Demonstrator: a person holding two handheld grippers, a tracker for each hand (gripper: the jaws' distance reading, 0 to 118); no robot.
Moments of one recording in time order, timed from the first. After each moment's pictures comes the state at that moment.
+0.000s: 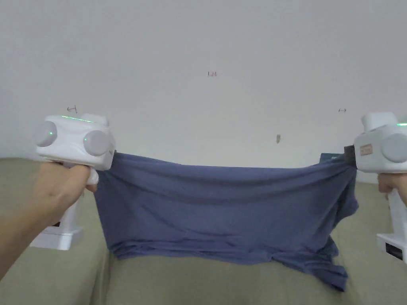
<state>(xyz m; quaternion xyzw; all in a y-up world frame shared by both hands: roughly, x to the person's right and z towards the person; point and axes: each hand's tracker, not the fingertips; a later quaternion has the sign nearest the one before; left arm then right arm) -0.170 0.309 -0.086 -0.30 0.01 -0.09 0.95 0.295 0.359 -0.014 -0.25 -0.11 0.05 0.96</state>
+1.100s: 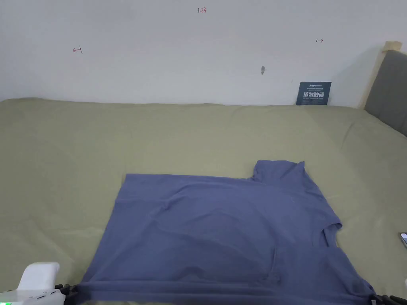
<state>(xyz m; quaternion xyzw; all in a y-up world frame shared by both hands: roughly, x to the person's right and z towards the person) -0.282 0.123 0.365 -0.43 -0.06 0.00 0.90 0.264 0.156 0.460 -0.37 -0.08 -0.06 0.92</state>
